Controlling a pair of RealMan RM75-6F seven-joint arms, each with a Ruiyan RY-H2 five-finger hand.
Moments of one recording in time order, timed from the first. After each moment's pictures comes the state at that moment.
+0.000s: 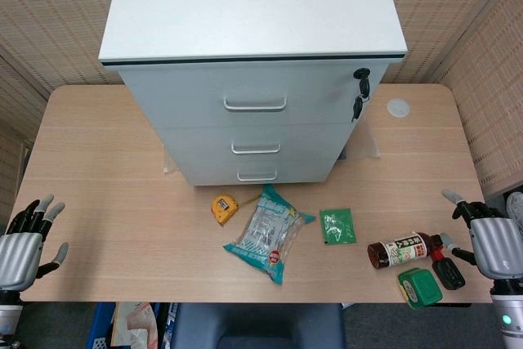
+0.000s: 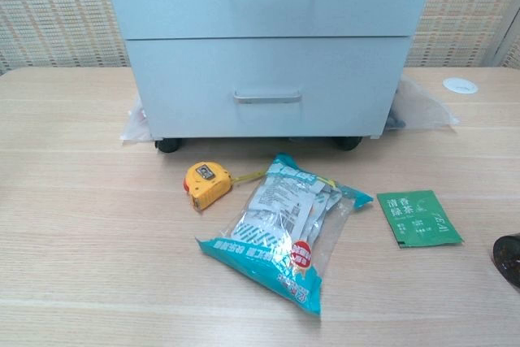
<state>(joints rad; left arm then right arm) -0.11 -1.12 -0.04 -1.63 1.47 1.45 0.15 0.07 -1.08 0.07 -1.64 -1.52 1.50 -0.09</state>
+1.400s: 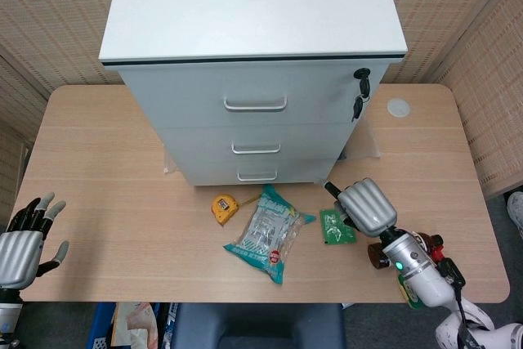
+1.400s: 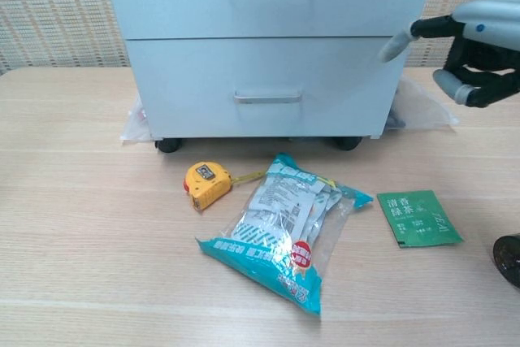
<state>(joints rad) -0.12 -1.11 -0.04 -1.64 1.47 1.44 0.15 0.50 -1.18 0.18 -1.84 -1.44 1.02 -0.42</state>
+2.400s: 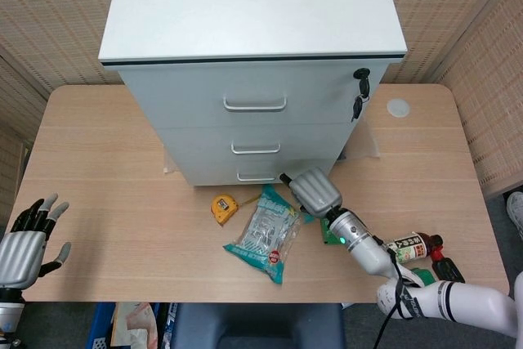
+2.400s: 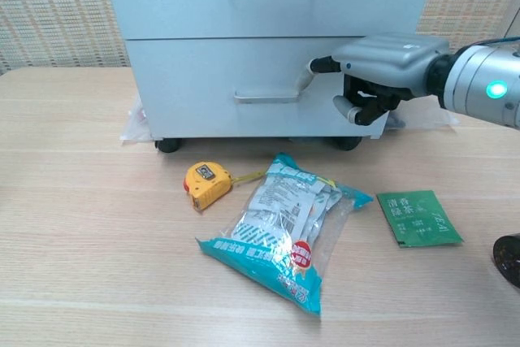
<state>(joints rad) -0.12 -1.12 -0.03 -1.62 1.47 1.43 0.14 0.77 -1.44 0.21 -1.66 -1.13 0.89 -0.60</state>
